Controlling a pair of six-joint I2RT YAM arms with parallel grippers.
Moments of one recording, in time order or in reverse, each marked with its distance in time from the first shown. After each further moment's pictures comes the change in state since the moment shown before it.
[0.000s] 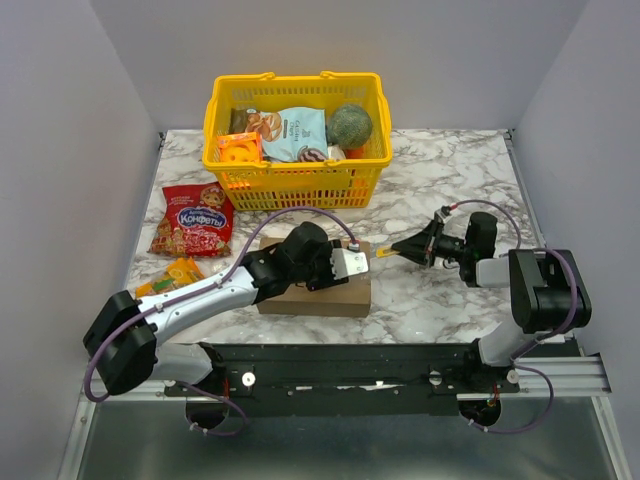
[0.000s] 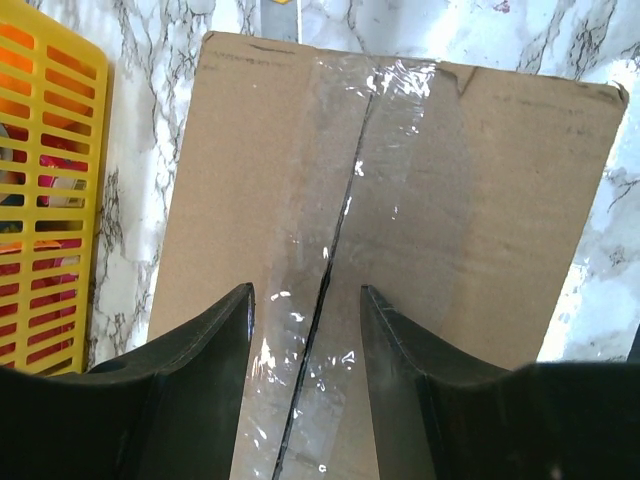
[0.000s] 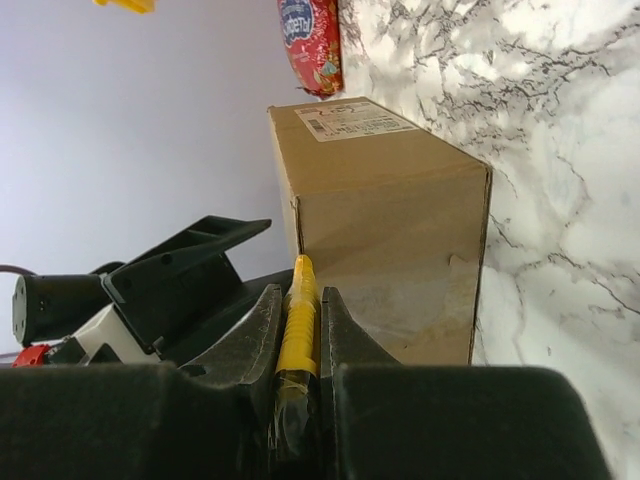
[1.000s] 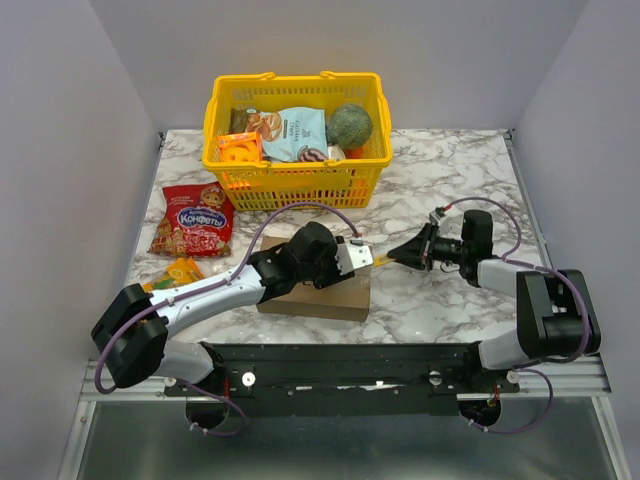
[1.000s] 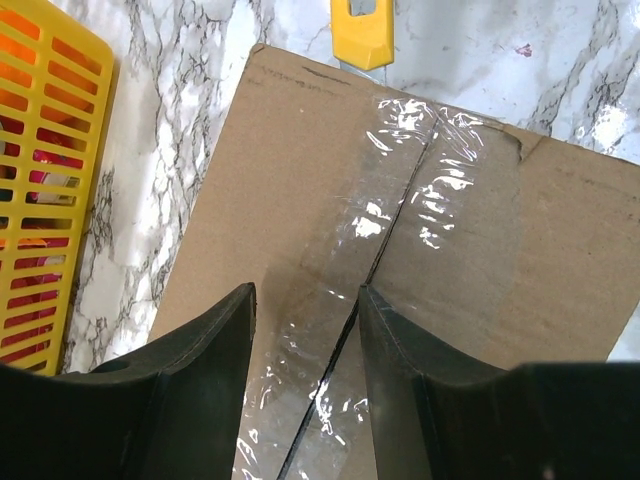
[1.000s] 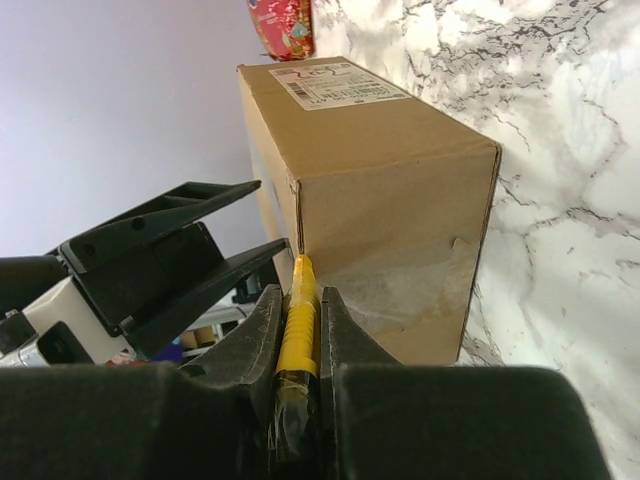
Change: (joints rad) left arm -0.006 0.055 0.000 0.087 -0.040 -0.088; right arm 0.056 -0.153 0.028 -0.351 0.044 -0.186
